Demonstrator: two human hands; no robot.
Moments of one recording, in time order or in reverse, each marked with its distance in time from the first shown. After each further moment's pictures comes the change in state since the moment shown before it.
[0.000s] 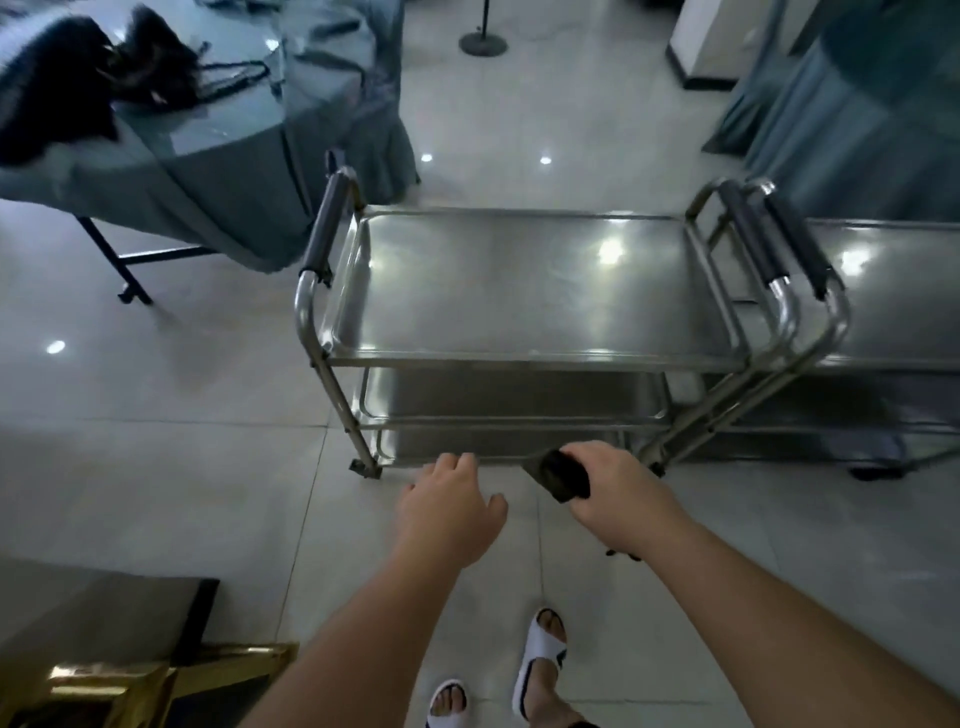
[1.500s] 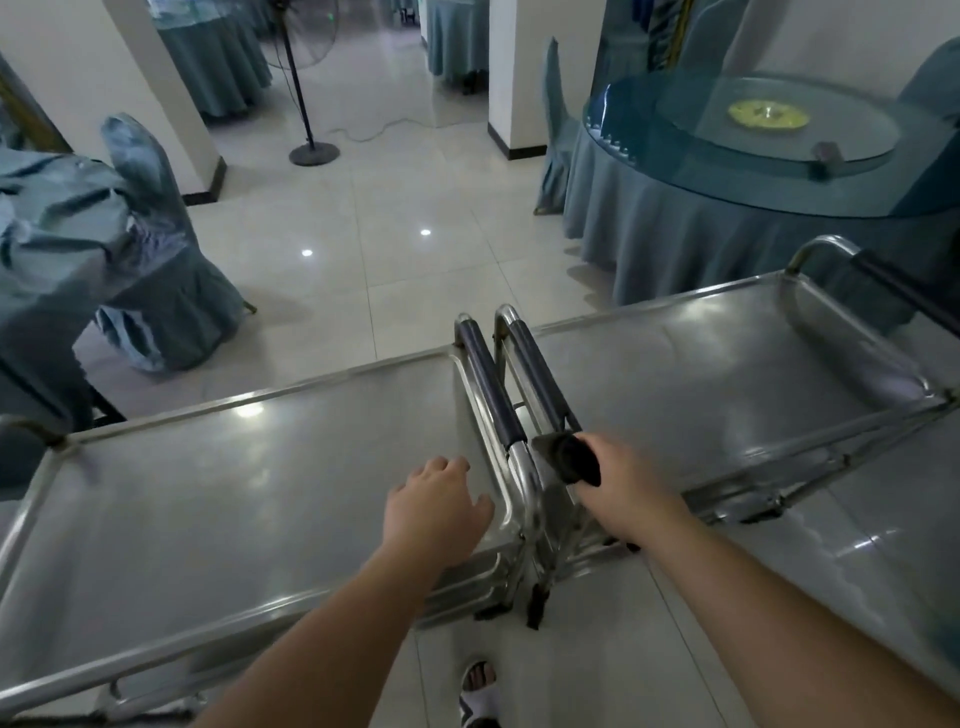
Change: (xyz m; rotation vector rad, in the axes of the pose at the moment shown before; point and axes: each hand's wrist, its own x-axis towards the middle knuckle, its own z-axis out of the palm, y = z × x) left_hand 0.298 0.456 -0.050 0.088 0.036 0.271; right_hand 0.152 0.401 -0.307 0.226 0.297 0.250
